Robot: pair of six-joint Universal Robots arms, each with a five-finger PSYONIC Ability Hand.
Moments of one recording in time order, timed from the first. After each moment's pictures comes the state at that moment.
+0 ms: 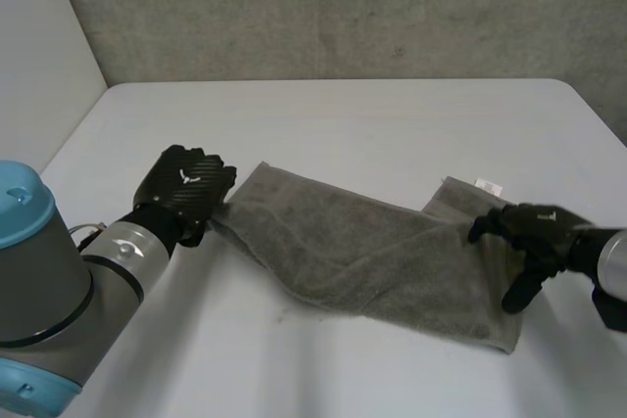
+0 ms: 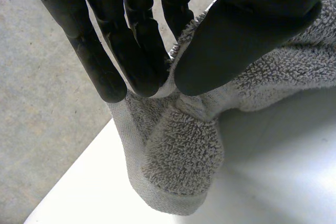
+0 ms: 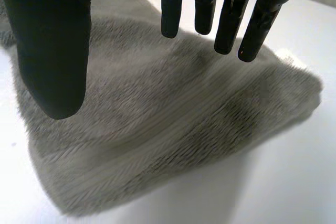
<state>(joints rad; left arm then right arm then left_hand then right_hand) 4.29 -1.76 -1.81 3.41 -1.45 3.67 1.53 -1.34 1.75 0.33 1.04 2.67 1.17 1.22 1.22 1.22 1.03 0.34 0.33 0.34 0.34 0.17</state>
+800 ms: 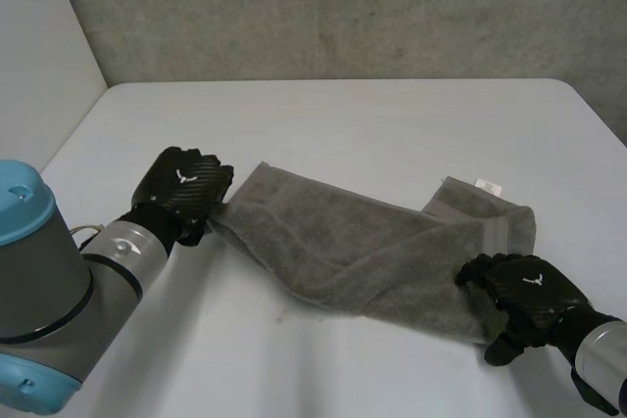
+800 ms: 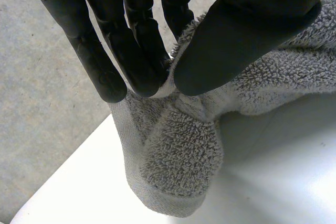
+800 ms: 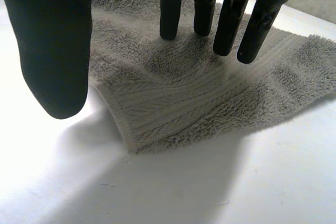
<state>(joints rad) 4.30 -1.77 -1.81 3.41 -1.44 3.62 1.51 -1.52 2.25 -0.12 1.02 2.68 1.17 1.22 1.22 1.22 1.03 0.36 0.34 0.36 0.36 0.18</state>
